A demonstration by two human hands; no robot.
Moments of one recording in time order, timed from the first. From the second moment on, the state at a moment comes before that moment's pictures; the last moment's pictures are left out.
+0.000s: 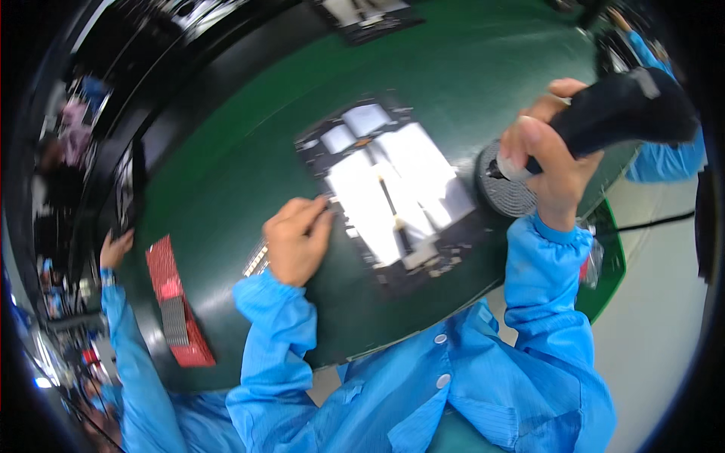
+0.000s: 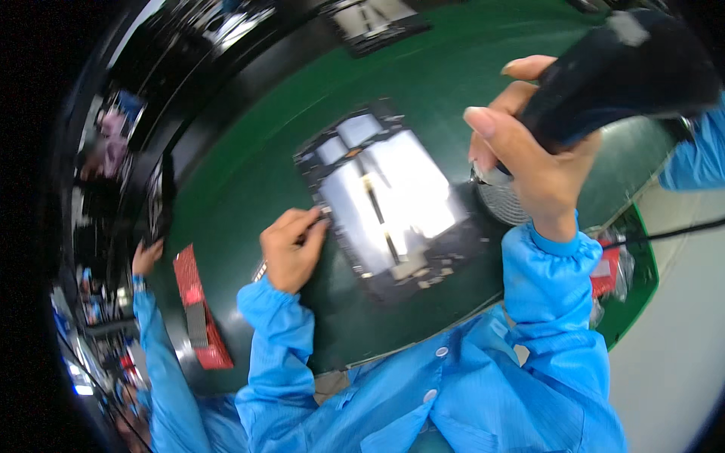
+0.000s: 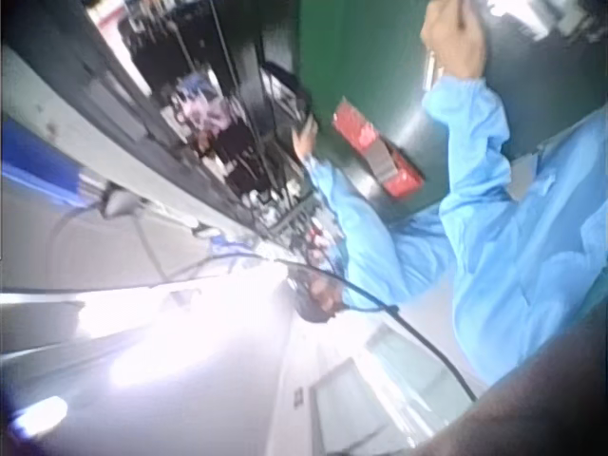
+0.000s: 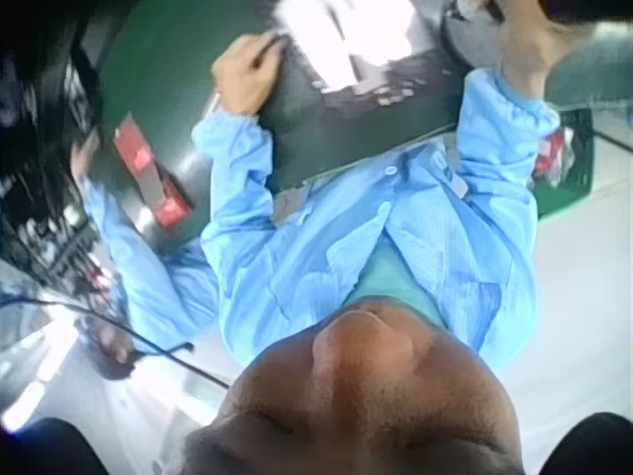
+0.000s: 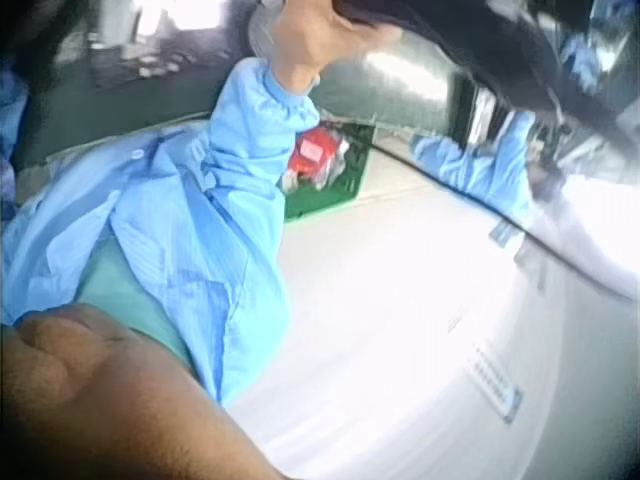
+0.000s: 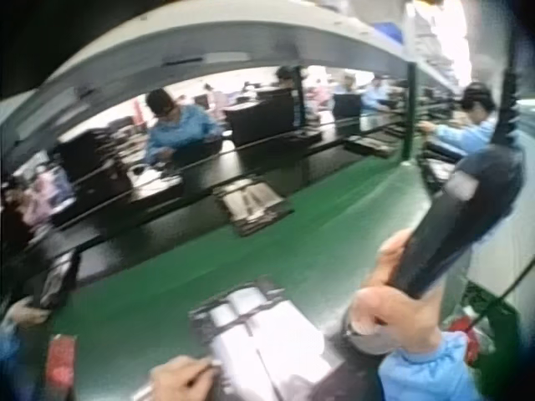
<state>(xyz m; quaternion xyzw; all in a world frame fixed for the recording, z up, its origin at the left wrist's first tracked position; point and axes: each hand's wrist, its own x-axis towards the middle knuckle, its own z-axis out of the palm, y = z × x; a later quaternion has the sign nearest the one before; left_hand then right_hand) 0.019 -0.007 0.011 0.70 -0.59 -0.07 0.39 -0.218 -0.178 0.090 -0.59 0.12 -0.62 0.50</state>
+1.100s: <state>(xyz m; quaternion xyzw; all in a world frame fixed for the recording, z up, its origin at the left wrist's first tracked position) 0.043 0.017 0.006 0.72 -0.41 -0.07 0.55 -0.079 -0.134 0.065 -0.69 0.04 -0.40 0.60</state>
